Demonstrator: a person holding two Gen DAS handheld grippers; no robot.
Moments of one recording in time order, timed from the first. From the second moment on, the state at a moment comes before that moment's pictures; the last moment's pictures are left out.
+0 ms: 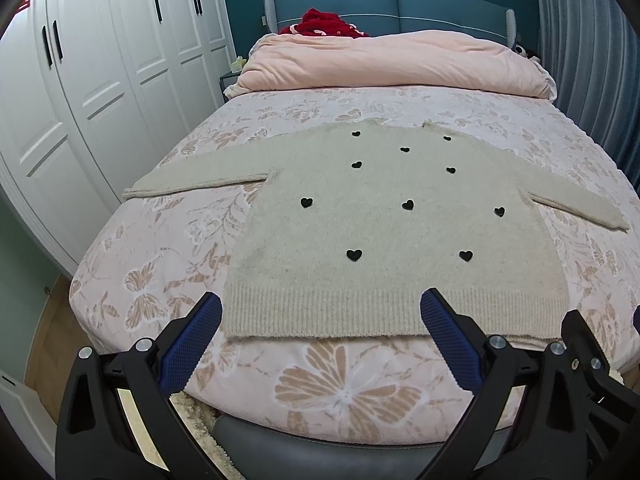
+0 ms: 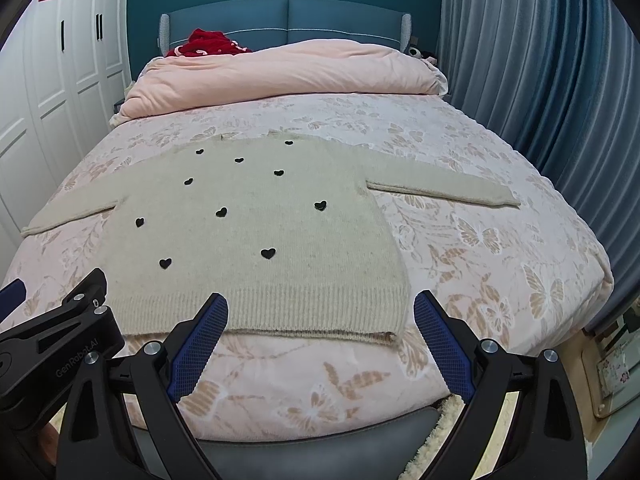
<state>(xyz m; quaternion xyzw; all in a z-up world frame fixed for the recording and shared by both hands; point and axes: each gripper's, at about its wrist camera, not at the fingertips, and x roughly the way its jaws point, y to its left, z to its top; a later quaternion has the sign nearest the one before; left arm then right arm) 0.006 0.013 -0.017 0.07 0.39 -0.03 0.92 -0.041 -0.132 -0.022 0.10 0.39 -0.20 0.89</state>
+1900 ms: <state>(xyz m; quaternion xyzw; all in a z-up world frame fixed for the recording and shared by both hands) 0.005 0.023 -0.024 0.08 0.39 -0.02 0.92 -0.045 -0.130 -0.031 0.10 0.40 -0.21 0.89</state>
